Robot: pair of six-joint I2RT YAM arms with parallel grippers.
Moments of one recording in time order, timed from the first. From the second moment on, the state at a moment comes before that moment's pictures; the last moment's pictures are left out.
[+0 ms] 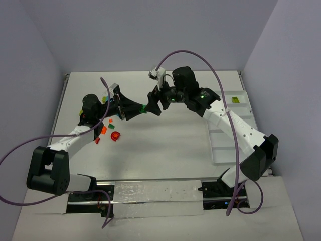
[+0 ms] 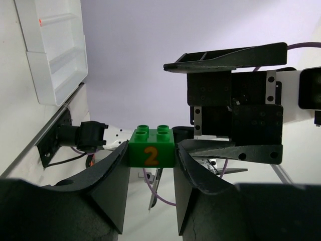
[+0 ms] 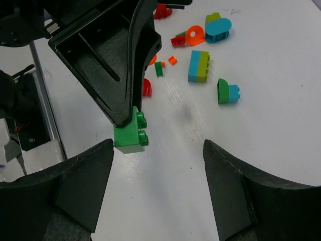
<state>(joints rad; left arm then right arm) -0.26 1.35 0.71 0.69 1.00 -1.69 0.68 1.49 1.52 -0.49 -0.46 -0.10</state>
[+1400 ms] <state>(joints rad) -0.16 1.30 0.99 0.09 0.74 -1.05 0.32 1.37 1.38 -0.70 -0.44 -0.27</state>
